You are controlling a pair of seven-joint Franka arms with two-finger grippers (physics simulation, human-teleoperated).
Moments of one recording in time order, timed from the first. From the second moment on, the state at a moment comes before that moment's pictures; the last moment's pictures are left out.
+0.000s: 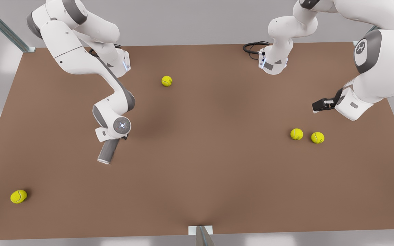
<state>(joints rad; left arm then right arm) 0.10 0.22 -0.21 -1.23 0.02 1.29 -0.18 -0.22 0.43 0.56 -2.03 -0.61 1.87 1.04</state>
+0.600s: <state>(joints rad) 0.10 0.22 -0.21 -1.23 0.02 1.29 -0.18 -0.27 0.42 0.62 -2.04 -0.29 2.15 0.80</state>
